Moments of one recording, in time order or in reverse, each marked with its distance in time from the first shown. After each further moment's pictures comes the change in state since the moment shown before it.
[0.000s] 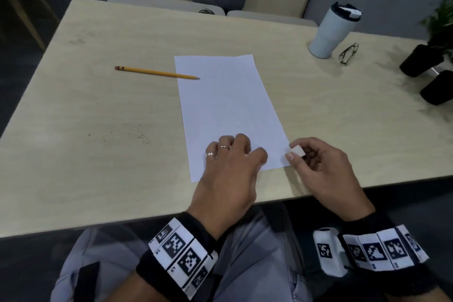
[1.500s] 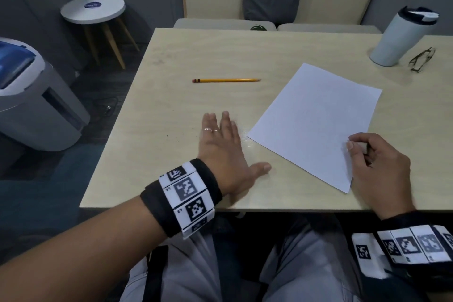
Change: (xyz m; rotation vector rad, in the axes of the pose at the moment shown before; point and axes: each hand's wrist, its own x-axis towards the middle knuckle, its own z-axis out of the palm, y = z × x) left_hand 0.005 -0.062 -0.089 0.678 -0.585 -0.355; right_hand 0.025 0.007 0.033 -0.012 0.314 -0.029
